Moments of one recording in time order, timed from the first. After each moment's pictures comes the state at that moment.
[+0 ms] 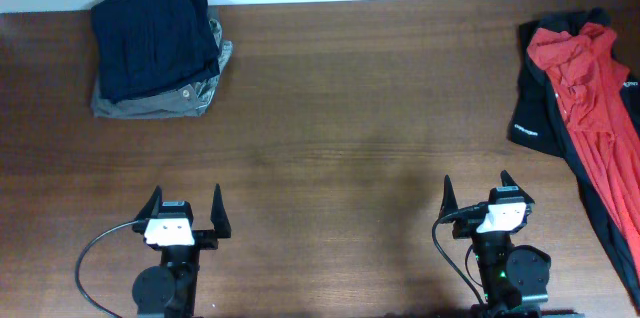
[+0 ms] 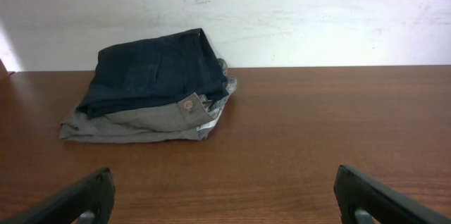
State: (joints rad) left arm -0.02 0.01 0.01 -0.08 -0.02 0.00; right arm 0.03 0.01 0.01 -0.07 0.00 -0.05
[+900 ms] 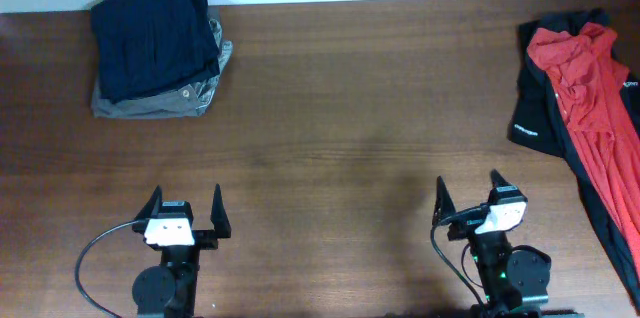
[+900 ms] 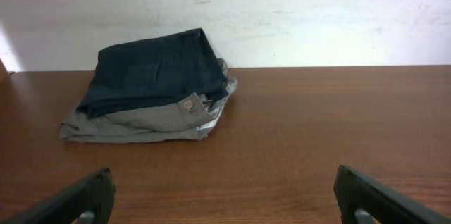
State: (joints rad) left arm -0.02 0.01 0.01 -0.08 -0.02 0.00; right arm 0.03 0.01 0.01 -0.05 -0.12 0.09
